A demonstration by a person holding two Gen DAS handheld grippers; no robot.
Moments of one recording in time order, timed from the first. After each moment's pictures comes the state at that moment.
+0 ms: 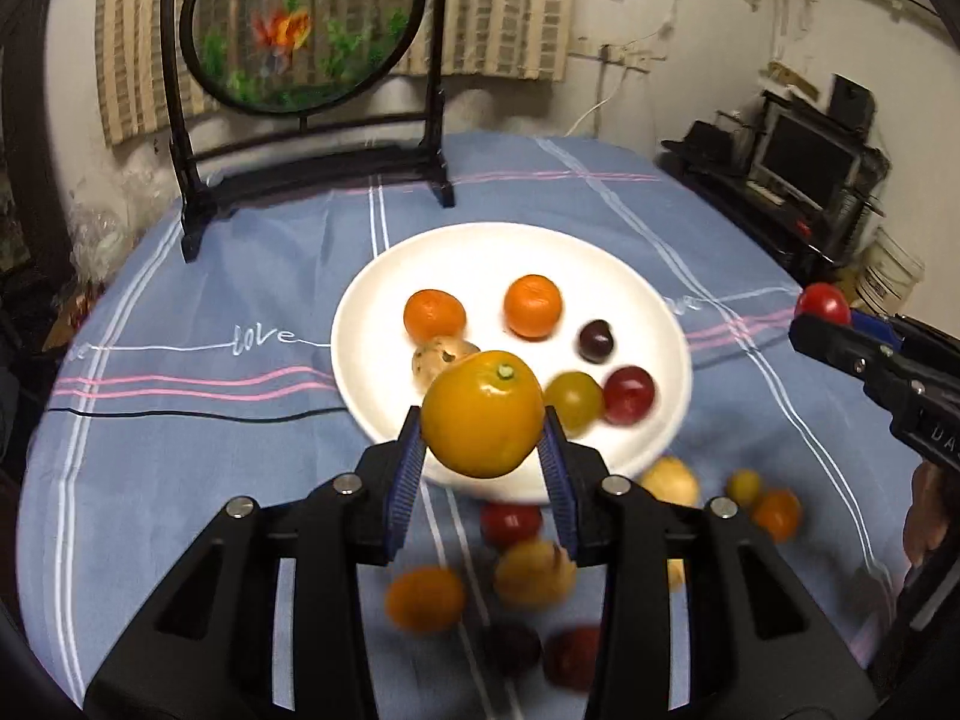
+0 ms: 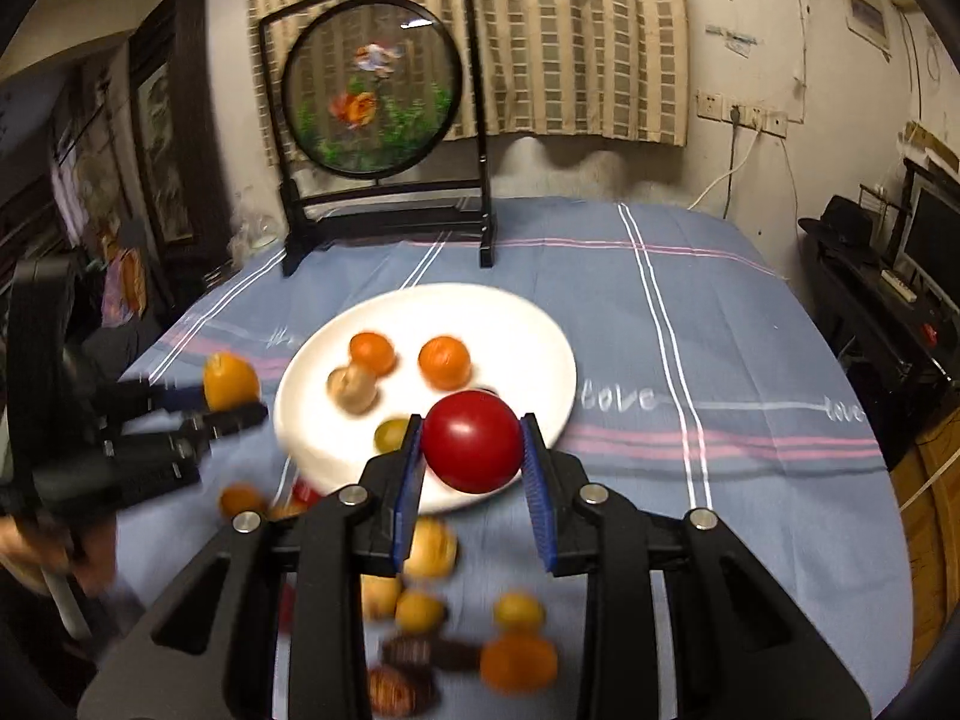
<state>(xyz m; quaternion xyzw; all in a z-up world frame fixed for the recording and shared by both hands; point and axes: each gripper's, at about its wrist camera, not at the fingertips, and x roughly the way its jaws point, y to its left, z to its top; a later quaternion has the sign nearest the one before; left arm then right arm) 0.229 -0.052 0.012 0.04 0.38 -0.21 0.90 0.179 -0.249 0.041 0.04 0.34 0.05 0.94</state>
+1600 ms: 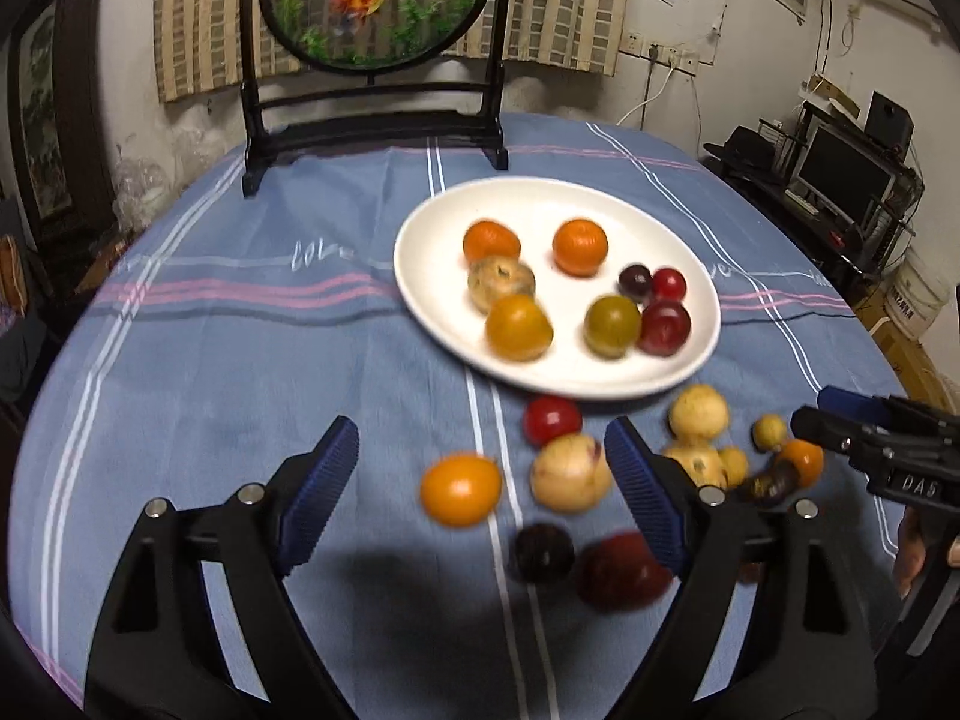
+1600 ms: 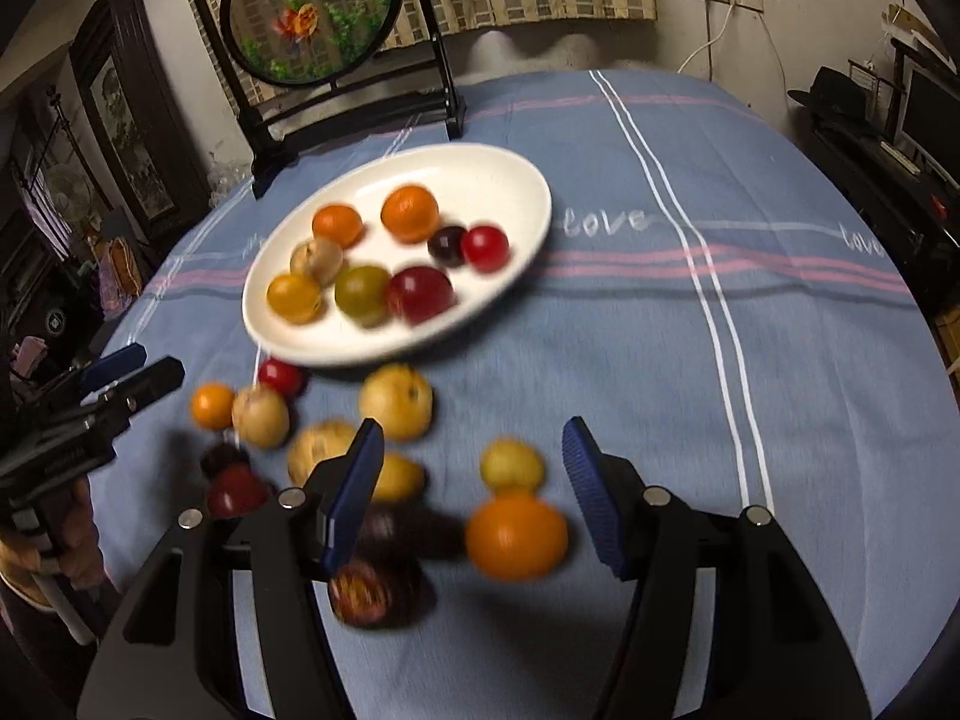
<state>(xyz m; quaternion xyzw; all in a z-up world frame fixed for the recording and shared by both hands) 0.170 -0.014 -0.010 0.02 0.39 -0.16 0.91 0.115 -0.265 -0.021 0.10 0.44 0.05 0.89</state>
